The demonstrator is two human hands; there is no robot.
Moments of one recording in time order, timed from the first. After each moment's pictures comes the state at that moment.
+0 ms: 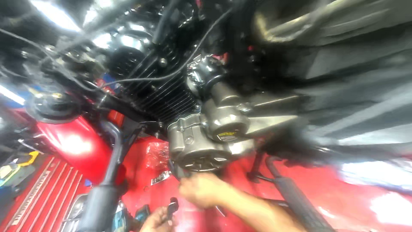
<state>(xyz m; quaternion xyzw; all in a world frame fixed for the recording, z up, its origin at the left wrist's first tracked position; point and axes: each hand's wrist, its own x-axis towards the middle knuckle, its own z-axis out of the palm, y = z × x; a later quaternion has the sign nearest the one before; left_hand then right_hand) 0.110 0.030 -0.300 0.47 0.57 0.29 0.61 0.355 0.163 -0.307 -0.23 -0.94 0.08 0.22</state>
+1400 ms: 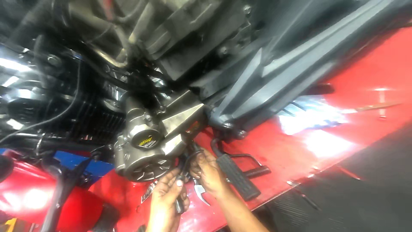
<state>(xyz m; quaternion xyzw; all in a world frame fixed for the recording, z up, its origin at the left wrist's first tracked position) 0.269 0.112 -0.268 0.39 0.43 0.43 0.69 0.414 0.143 -0.355 -0.21 -0.22 0.60 0.74</state>
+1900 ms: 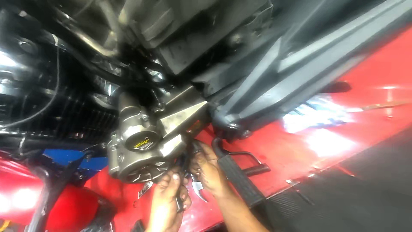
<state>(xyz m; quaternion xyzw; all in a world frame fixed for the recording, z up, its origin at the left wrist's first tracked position) 0.279 0.119 -0.278 0.32 0.44 0.43 0.72 0.416 0.151 -0.353 -0.23 -0.22 0.58 0.75</state>
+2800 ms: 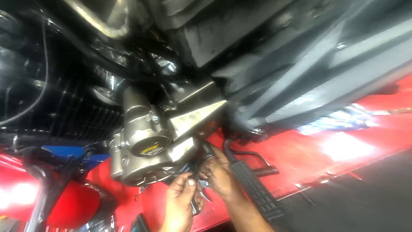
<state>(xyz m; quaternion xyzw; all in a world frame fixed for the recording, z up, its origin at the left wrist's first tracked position) 0.279 0.116 -0.314 0.39 0.38 0.44 0.72 0.420 0.146 -0.357 -0.22 -0.23 0.58 0.74</state>
